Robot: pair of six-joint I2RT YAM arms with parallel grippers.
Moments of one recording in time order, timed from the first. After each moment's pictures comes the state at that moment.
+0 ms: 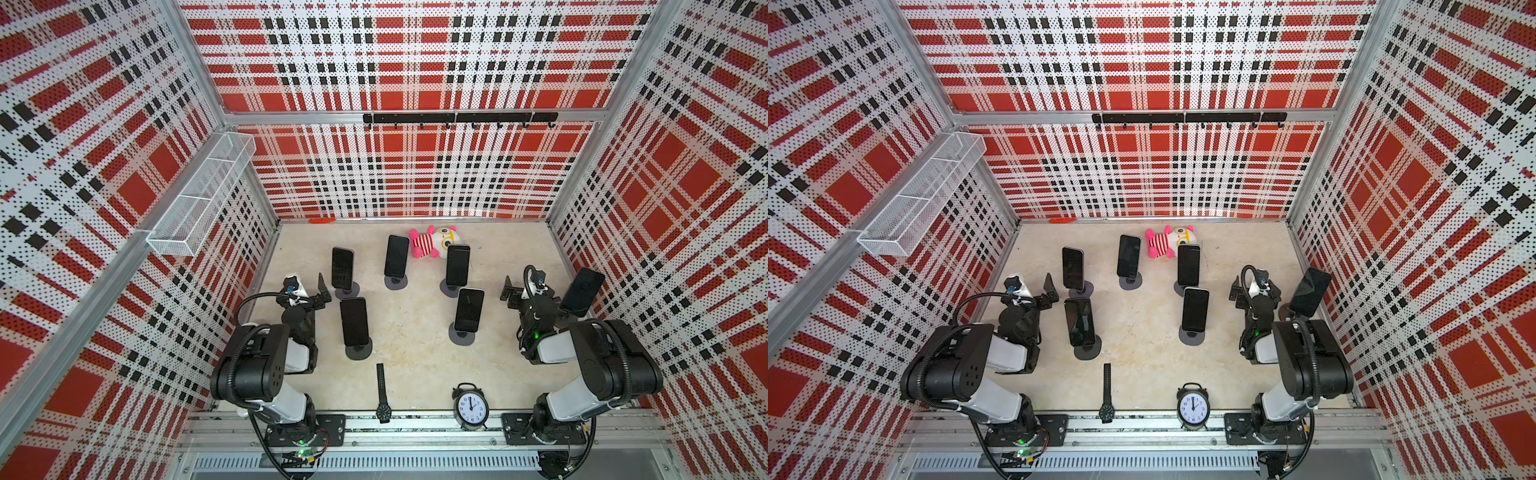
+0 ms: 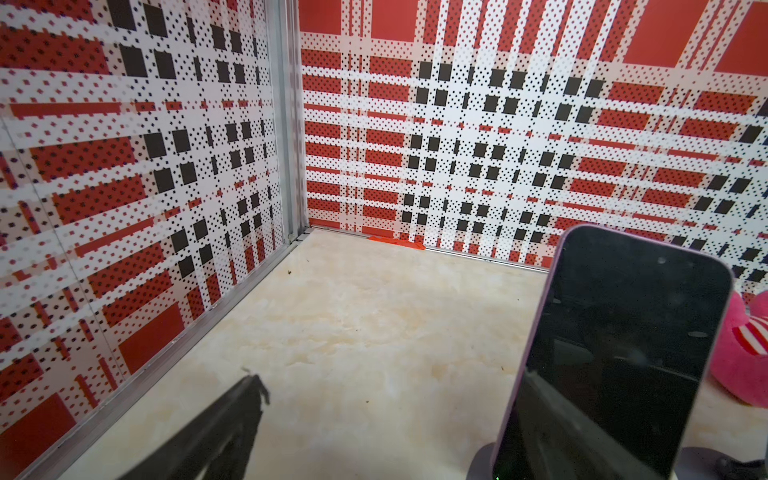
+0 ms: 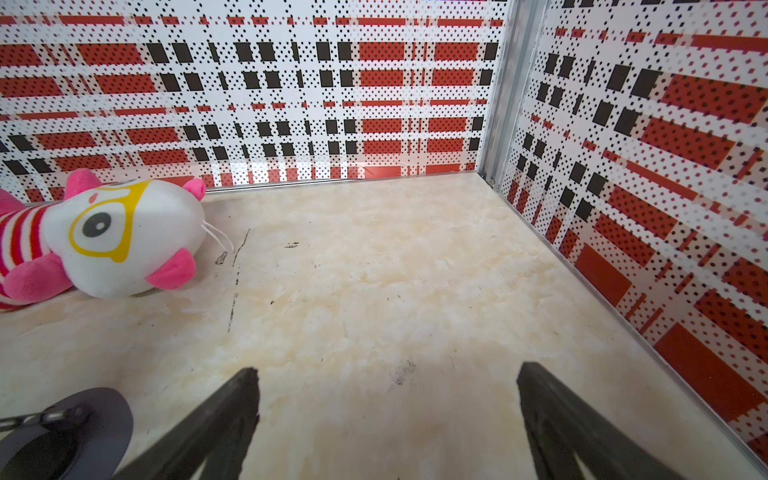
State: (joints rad) left arm 0.05 1.57 0.19 1.41 -0.14 -0.10; right arm 0.04 1.57 0.27 1.16 0.23 0.03
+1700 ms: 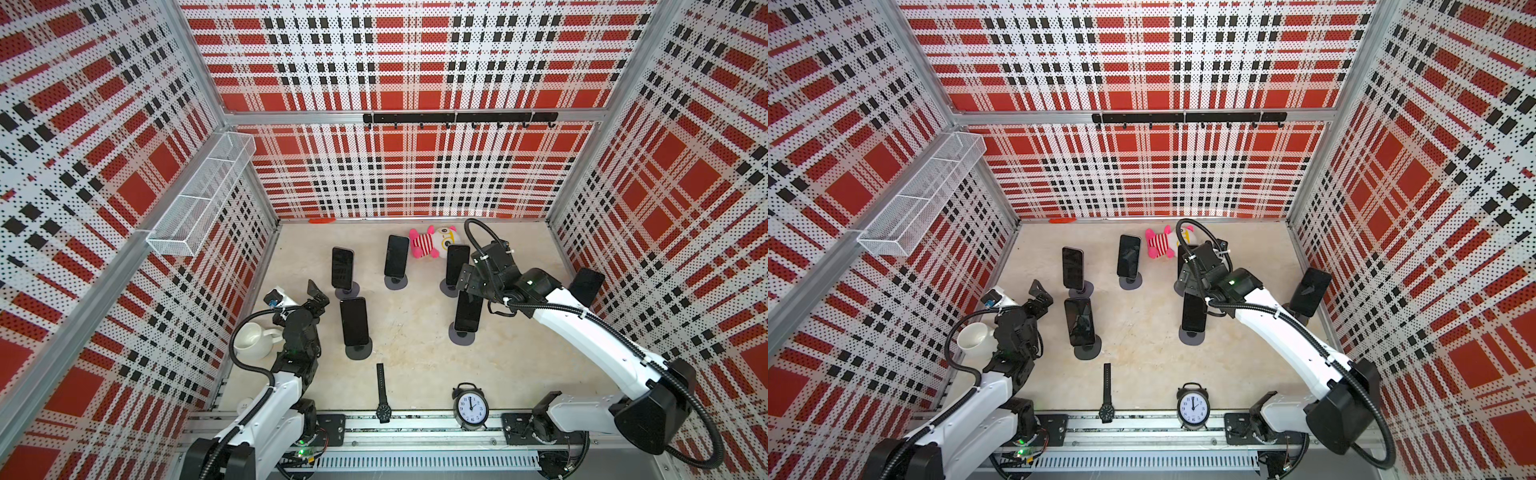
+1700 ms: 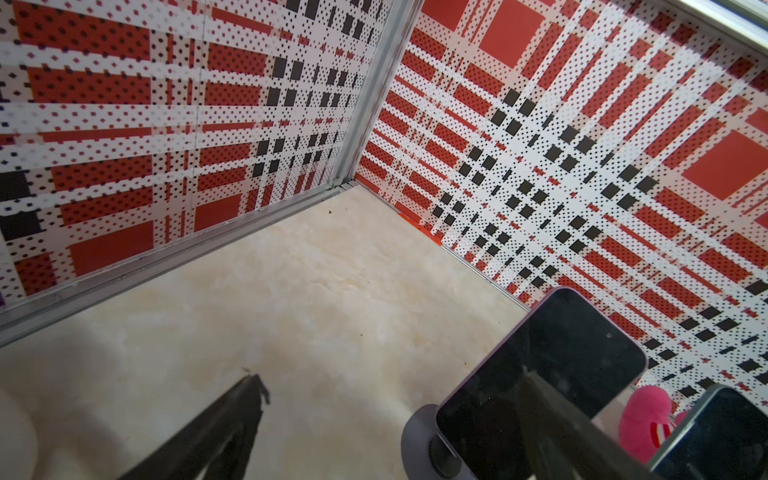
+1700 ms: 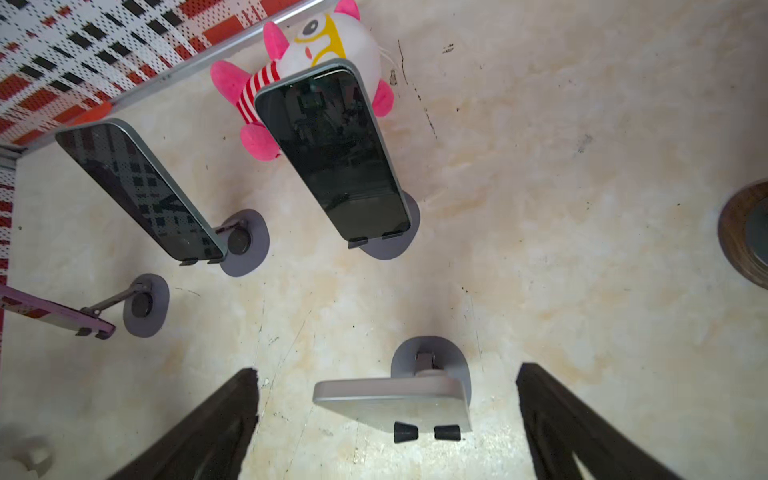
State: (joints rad) left arm -0.15 0.88 0.20 0.53 -0.53 -0.54; right arm 0.61 1.34 1.27 -0.87 0.34 0.82
